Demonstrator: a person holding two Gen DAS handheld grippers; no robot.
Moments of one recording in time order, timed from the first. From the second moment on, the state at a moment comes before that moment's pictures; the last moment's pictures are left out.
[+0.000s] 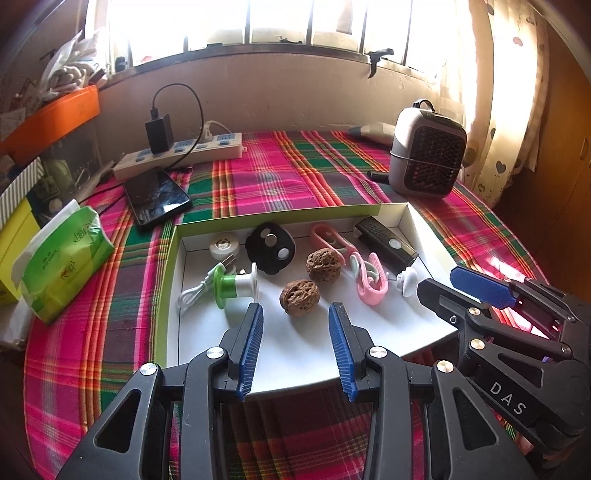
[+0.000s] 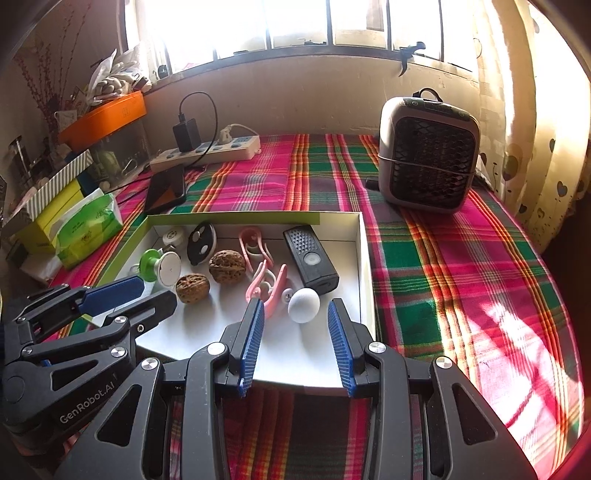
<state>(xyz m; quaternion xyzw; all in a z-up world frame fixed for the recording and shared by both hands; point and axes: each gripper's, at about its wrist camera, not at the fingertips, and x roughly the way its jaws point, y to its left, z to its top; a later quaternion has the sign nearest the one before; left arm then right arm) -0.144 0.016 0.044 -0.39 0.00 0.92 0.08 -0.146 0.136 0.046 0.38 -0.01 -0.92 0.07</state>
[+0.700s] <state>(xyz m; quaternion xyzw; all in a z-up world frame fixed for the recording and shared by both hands) -0.085 0.002 0.043 -0.38 0.00 0.92 0.05 -0.098 0.124 0.045 0.37 0.00 -0.92 0.08</state>
